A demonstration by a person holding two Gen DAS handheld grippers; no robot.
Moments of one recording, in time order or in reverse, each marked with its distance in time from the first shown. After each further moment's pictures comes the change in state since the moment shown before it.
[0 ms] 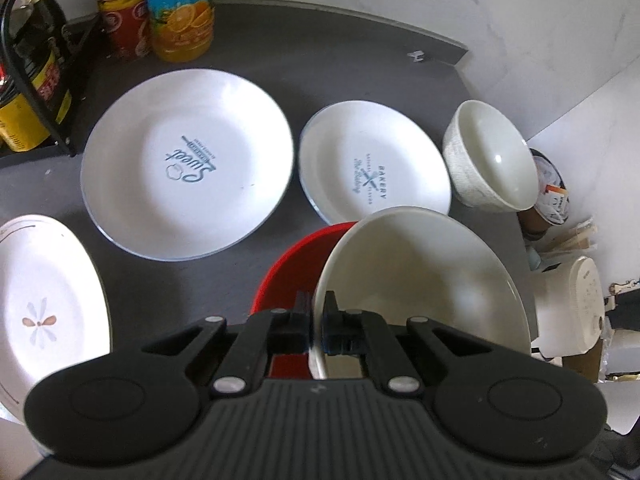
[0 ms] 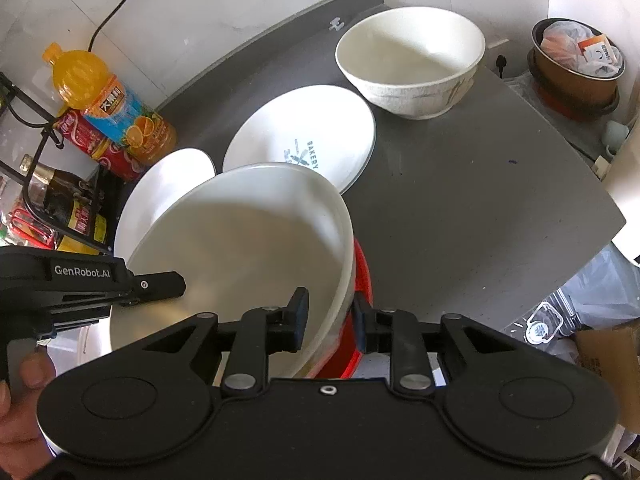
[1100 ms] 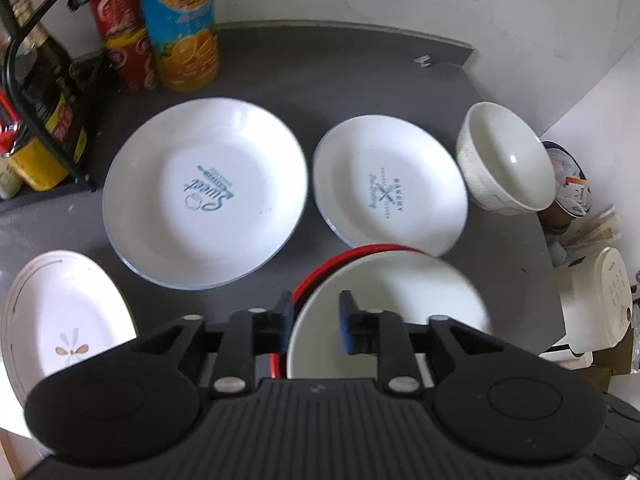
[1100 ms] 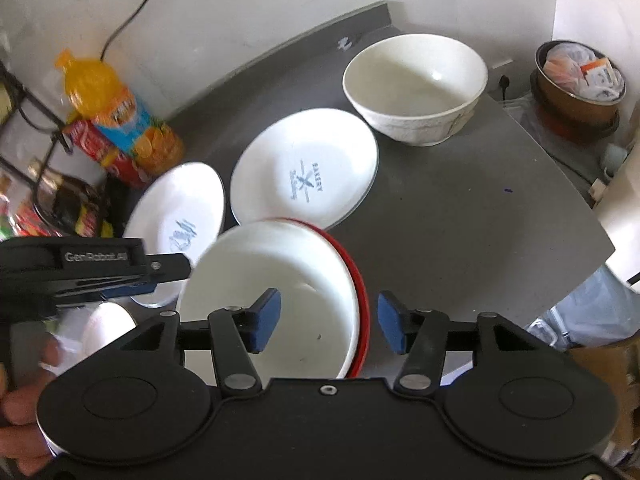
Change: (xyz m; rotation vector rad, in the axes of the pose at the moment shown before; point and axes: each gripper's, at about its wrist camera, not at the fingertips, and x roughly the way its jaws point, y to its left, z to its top) left arm -0.009 -0.014 0.010 0.078 -0.042 0.086; right arm -0.019 -0.003 0.009 -0.018 -0.040 0.016
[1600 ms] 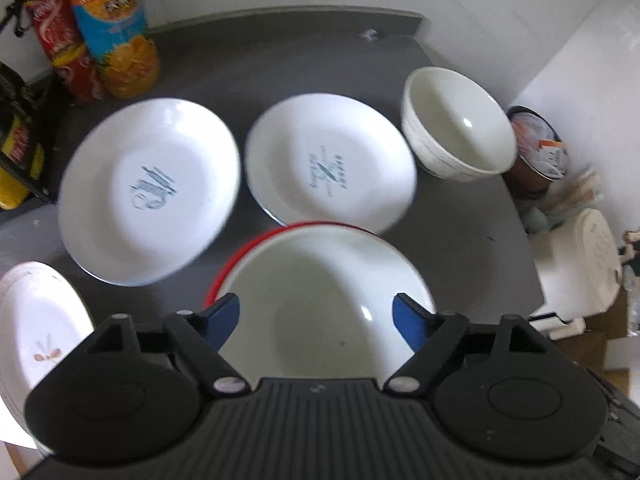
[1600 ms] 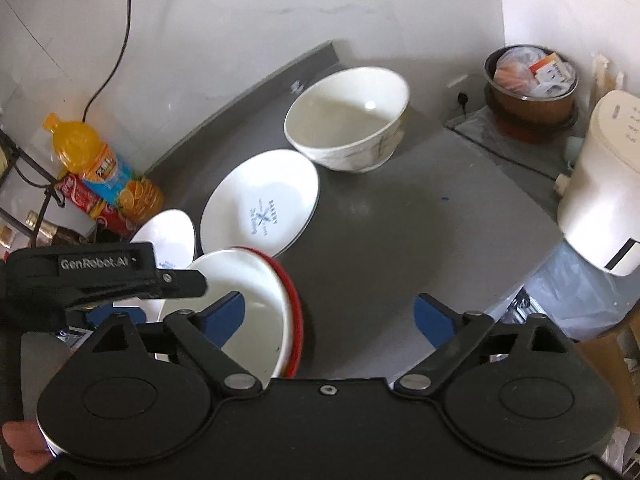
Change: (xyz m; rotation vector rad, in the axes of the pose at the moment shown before) left arm 0.005 -0.044 -0.009 0.088 0.057 -0.052; right arm -0.035 -0.046 -0.019 0.087 -0.140 -0.026
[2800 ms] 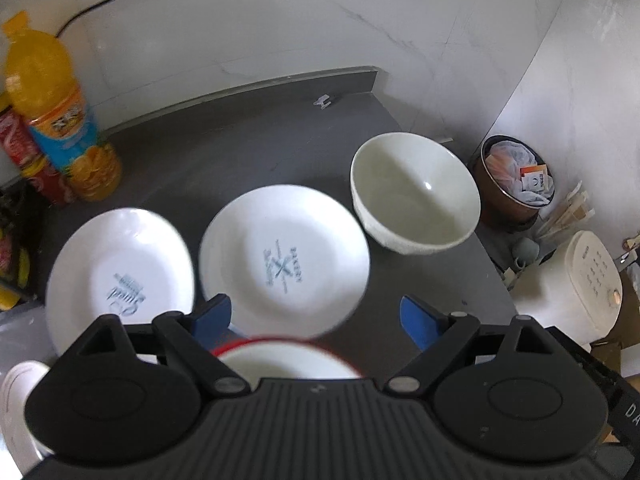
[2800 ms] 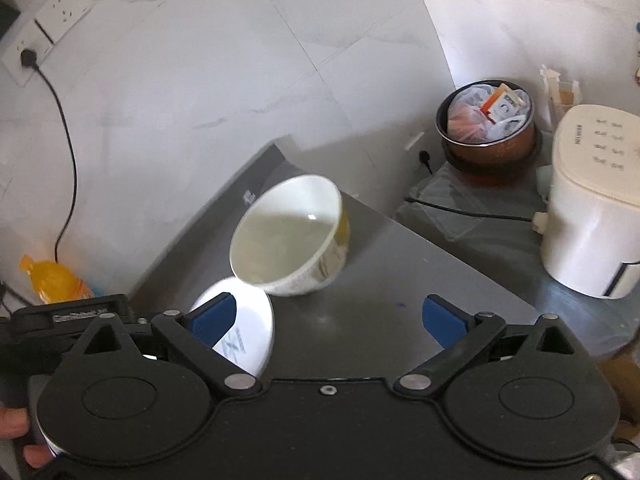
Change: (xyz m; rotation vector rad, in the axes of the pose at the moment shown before) left arm -0.002 -0.058 0.050 0.125 -0.157 0.027; right arm 0.010 -0.063 0.053 0.212 -0.230 0.008
